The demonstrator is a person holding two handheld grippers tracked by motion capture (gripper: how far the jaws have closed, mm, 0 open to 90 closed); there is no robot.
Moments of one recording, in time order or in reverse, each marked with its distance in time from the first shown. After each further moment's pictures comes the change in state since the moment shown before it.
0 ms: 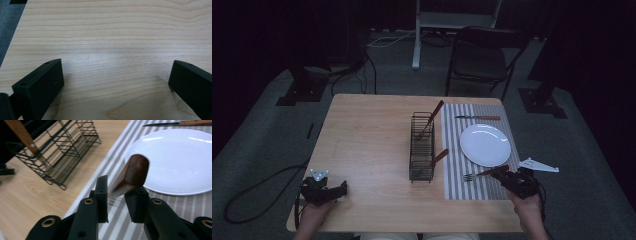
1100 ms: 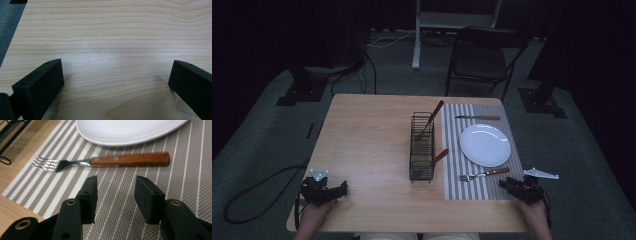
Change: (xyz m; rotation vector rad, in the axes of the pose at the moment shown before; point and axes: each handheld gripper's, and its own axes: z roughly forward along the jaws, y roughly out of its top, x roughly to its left) left arm 0.000 0.000 0.000 0.001 0.001 -0.001; right arm -0.078 -0.060 0.025 0.111 -0.077 0.070
